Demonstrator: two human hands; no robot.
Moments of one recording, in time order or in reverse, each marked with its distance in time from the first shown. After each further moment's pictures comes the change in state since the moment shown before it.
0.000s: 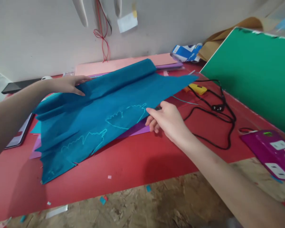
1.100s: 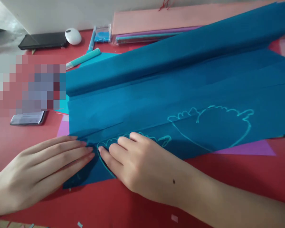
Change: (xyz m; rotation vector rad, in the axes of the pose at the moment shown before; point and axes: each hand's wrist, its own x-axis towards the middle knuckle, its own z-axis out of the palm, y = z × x) left_hand -0.208 0.075 0.109 0.210 0.300 0.208; right_hand -0.054 0.025 0.131 -0.829 -0.712 -1.591
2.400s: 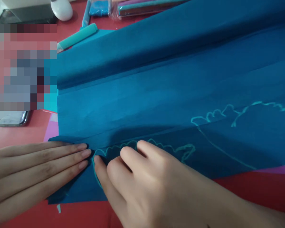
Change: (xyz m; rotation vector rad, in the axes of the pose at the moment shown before) left_hand -0.006 -0.014 0.007 -0.150 -0.037 -0.016; right_hand -0.002 -0.002 0.005 -0.026 -0.026 -0.002
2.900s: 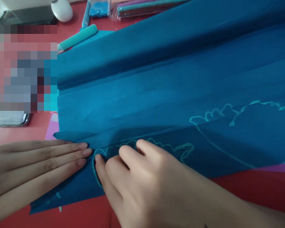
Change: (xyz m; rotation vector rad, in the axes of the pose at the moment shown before) left_hand -0.006 0.003 0.006 0.011 0.030 -0.127; right_hand 0.002 -0.003 -0.001 0.029 0.007 0.029
